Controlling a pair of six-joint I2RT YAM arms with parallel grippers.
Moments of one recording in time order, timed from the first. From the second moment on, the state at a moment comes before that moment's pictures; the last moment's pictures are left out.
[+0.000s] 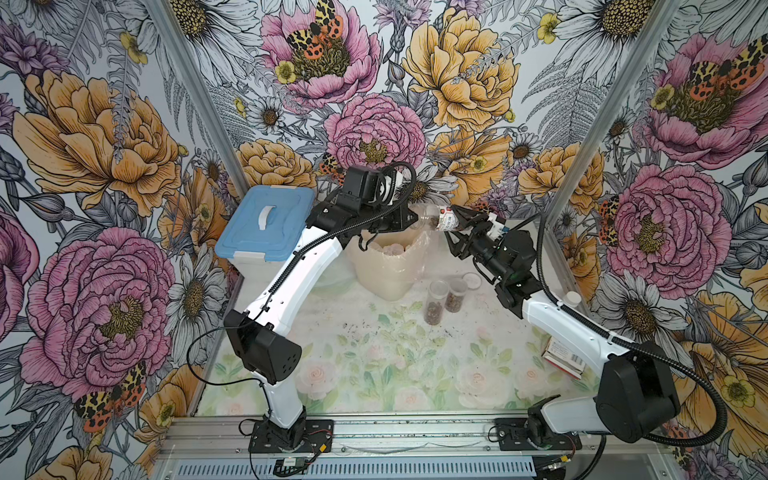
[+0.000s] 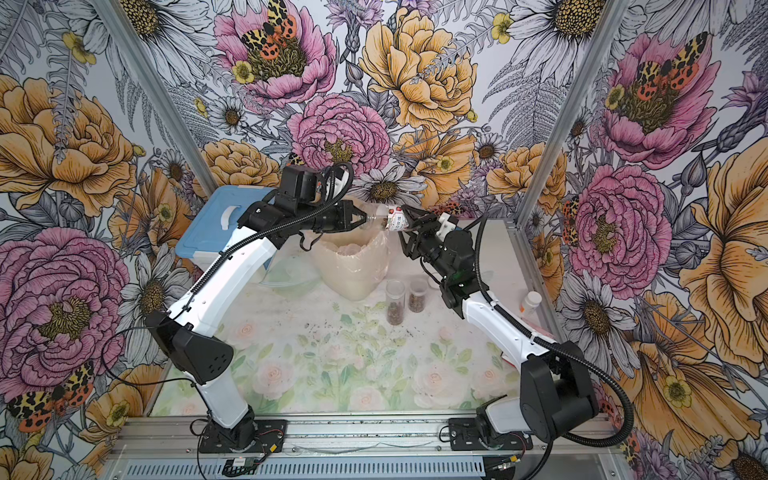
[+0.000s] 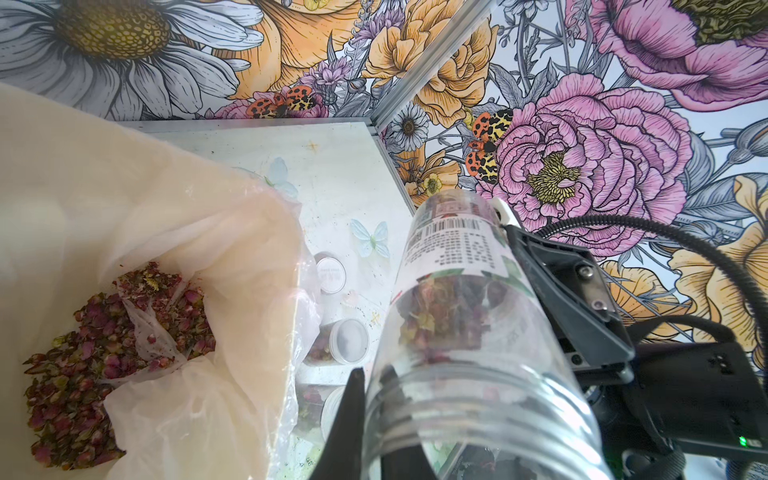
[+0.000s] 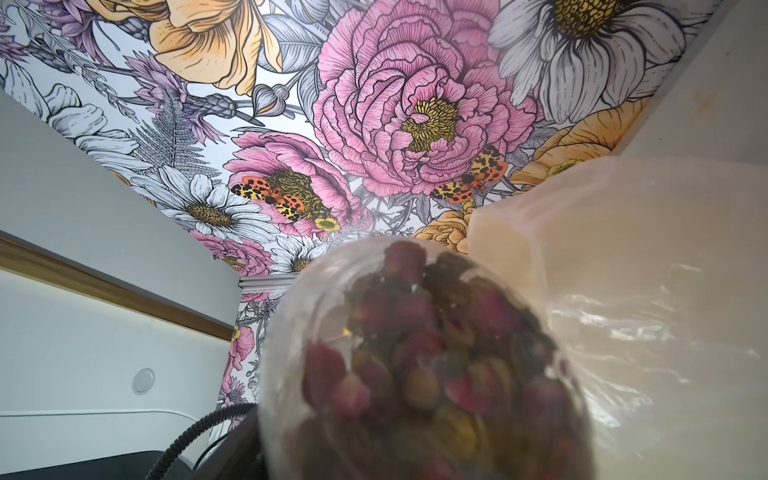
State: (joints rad) left arm -0.51 1.78 2.04 -0.83 0.44 -0.48; right arm 0.37 1.39 0.98 0.53 -0.26 1.72
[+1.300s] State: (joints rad) left arm -0.51 1.79 2.04 -0.81 0.43 -0.48; right arm 0.40 1.42 0.98 0.60 -0.04 1.78
